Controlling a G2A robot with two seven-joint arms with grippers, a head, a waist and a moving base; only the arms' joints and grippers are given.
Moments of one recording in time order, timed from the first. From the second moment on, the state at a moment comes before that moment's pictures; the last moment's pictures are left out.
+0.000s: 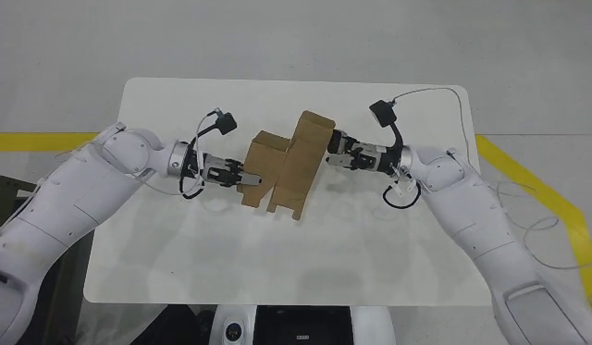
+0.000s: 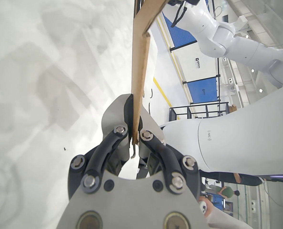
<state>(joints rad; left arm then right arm) 0.46 -0.74 -0.42 -1.28 -0.54 -0.69 -1.13 -0.73 -1.15 0.89 -1.05 0.25 -0.94 0.88</state>
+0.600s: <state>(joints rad) 0.39 -0.69 -0.28 -1.40 -0.60 -0.62 -1.20 -0.74 -1.07 0.76 -1.18 0.38 -0.82 1.00</state>
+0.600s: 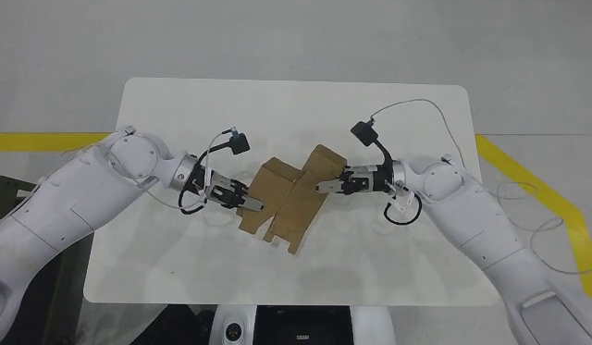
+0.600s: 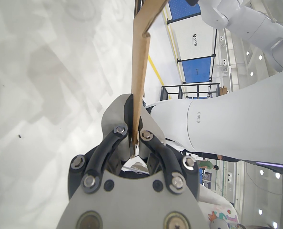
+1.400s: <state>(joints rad) 0.33 -0.67 -0.21 -1.33 -0.77 -0.81 -1.01 -0.69 -1.01 0.70 -1.09 0.49 -0.95 0.86</state>
